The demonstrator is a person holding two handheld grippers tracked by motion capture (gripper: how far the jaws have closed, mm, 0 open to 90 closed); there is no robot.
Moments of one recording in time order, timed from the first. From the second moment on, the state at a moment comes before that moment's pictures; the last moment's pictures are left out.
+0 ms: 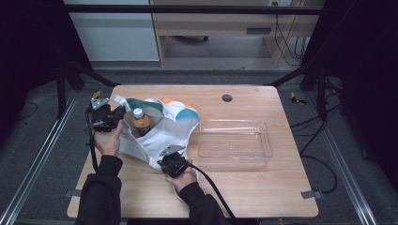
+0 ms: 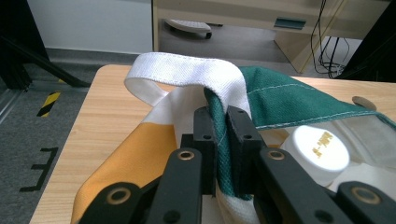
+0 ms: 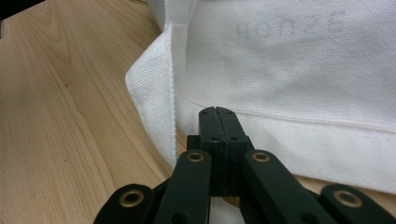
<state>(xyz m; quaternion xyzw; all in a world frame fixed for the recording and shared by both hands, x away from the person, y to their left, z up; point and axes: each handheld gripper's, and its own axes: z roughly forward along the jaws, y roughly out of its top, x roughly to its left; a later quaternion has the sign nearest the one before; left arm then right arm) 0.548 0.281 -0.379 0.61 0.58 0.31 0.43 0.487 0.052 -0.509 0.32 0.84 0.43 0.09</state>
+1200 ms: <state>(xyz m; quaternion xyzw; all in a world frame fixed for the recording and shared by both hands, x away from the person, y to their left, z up) 0.567 0.289 -0.450 0.68 0.58 0.31 0.33 0.487 0.054 -0.508 0.33 0.84 0.43 0.09</state>
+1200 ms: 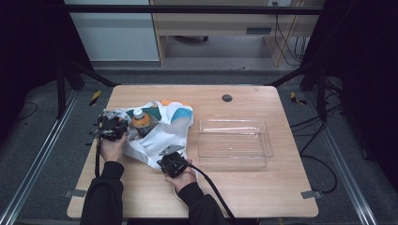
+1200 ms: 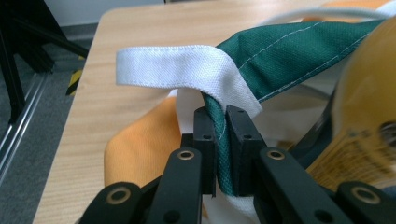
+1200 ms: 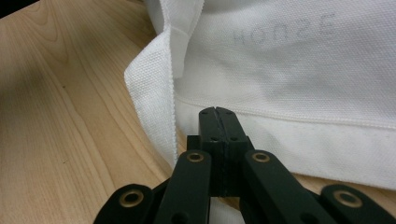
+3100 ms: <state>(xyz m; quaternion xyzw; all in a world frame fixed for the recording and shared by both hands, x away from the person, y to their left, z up) 0.494 0.313 -0.405 0.66 0.54 0.31 0.43 0.479 0.014 -0.432 0.33 0.80 0.49 0.15</state>
